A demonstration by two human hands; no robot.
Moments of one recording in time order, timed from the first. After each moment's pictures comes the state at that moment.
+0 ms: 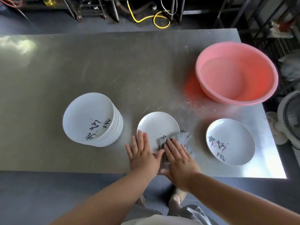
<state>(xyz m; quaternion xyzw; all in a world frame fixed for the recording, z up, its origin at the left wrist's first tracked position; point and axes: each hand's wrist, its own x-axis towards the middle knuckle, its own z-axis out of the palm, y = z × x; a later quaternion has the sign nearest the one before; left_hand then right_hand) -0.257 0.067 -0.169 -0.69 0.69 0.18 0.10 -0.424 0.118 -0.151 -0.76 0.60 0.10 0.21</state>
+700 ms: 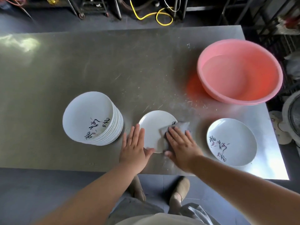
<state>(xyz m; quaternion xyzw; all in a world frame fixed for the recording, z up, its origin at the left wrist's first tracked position) -0.211 0.040 -0.186 -0.58 0.80 0.11 0.11 -0.454 0.071 -0.159 -0.77 0.60 0.10 0.20</state>
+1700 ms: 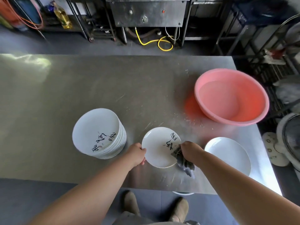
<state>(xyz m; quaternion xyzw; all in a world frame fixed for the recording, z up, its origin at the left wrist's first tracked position) -0.225 -0.016 -0.113 -0.70 0.47 0.54 0.00 -0.471 0.005 -0.106 -0.47 0.77 0.04 0.43</state>
